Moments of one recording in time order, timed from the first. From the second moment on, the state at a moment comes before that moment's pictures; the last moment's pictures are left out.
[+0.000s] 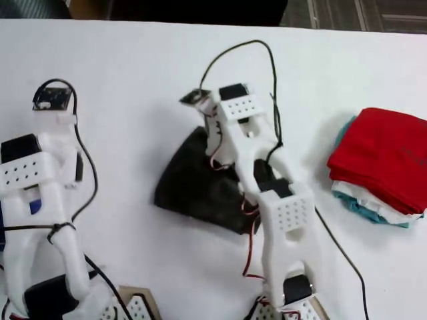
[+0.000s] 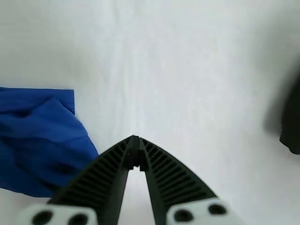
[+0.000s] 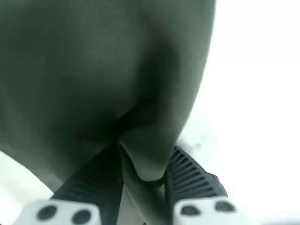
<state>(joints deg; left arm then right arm) -28.7 -21.5 29.3 77.7 -15.5 -22.3 39.8 -27.6 95.8 30.5</state>
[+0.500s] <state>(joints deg) -28.7 -21.5 29.3 76.2 -15.5 -21.5 38.6 -31.6 95.8 39.4</state>
